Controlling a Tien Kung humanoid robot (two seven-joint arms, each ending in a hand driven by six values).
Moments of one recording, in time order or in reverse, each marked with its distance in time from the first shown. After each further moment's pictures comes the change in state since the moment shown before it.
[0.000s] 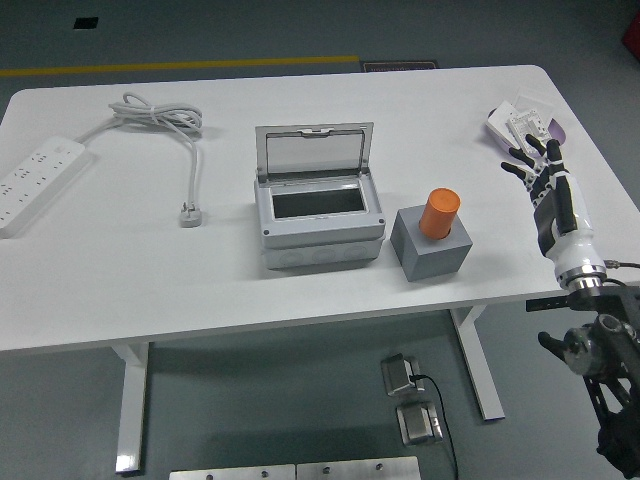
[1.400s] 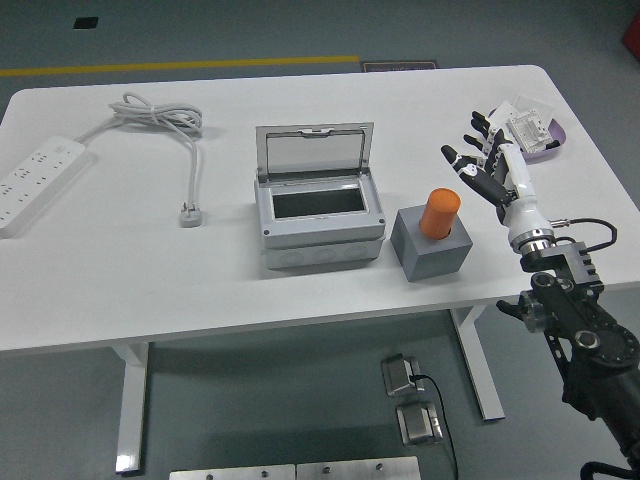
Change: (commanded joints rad) left arm -0.001 -0.008 0.005 0.000 -0.004 0.004 -0.003; right arm 0.239 0.065 -0.124 -0.315 -0.190 -0.032 0.098
